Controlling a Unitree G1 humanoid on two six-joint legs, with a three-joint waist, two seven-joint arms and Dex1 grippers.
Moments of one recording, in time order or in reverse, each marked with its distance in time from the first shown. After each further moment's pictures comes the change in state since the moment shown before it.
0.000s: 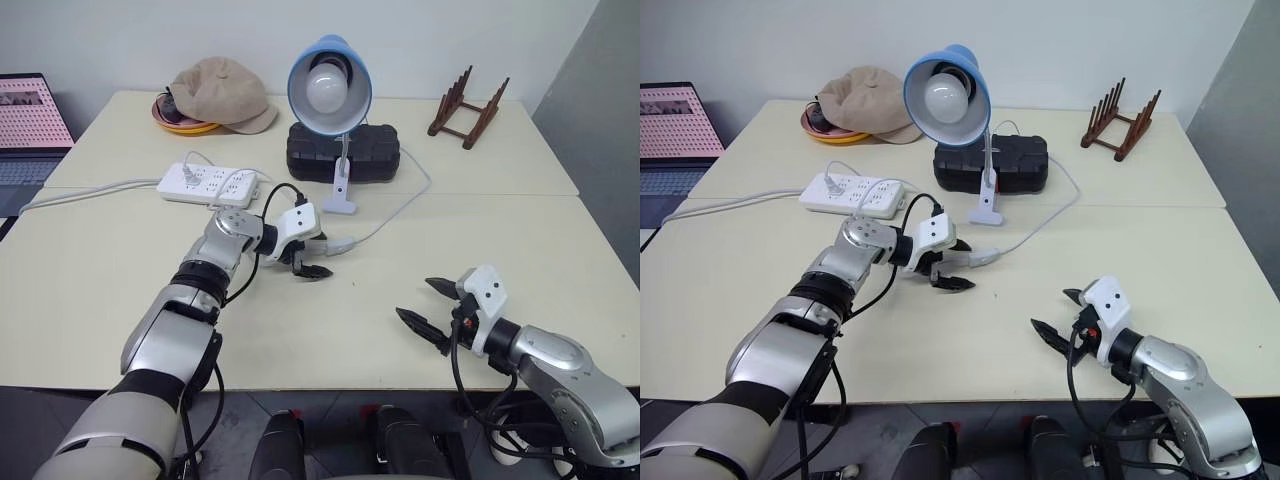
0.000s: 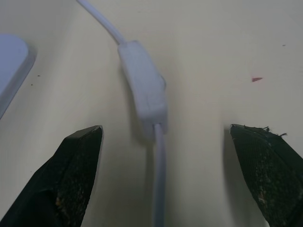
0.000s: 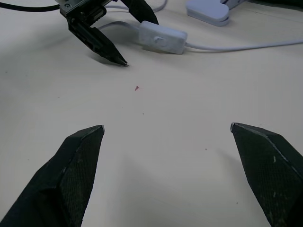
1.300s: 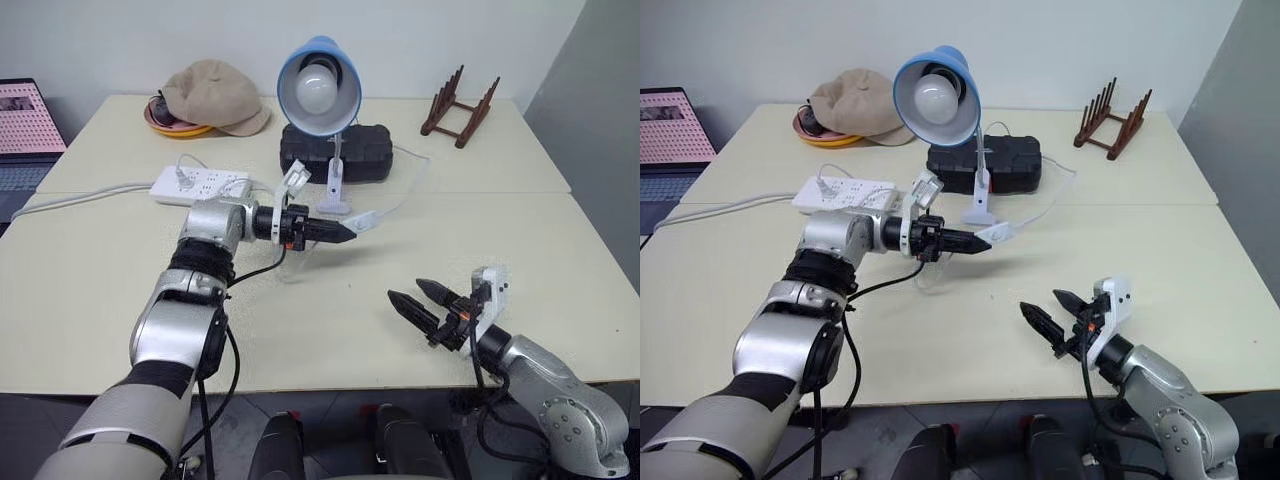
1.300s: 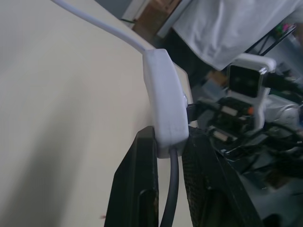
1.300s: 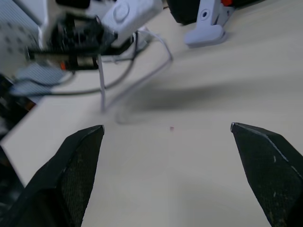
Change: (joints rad) left arm 0.096 -0.017 0.249 -0.494 -0.428 1.181 -0.319; right arm -0.020 0.306 -0.168 0.020 0.567 0.204 -0.151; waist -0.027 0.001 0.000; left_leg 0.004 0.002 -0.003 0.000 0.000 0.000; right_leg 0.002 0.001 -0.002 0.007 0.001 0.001
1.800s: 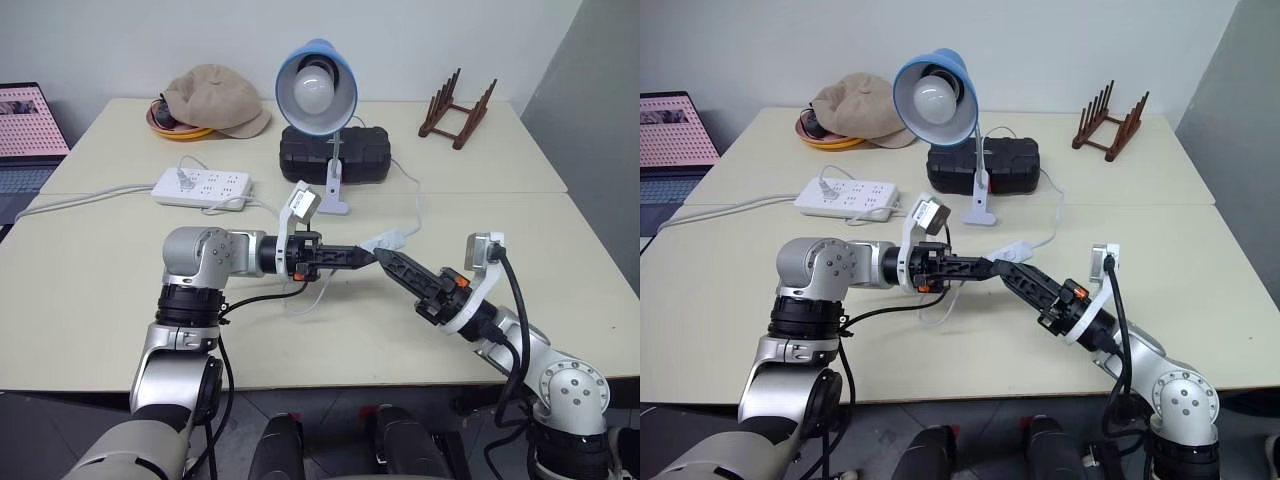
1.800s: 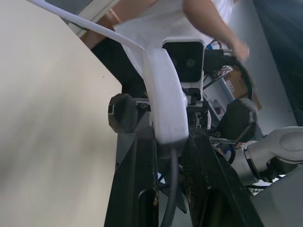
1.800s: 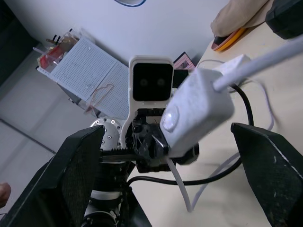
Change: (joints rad) left arm 0.163 -0.040 0.097 -0.422 -0.315 0.391 0.301; right arm -0.180 -0.020 0.039 0.097 0.436 0.021 -0.168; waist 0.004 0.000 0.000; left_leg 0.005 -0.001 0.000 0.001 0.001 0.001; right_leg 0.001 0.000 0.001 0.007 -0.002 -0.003
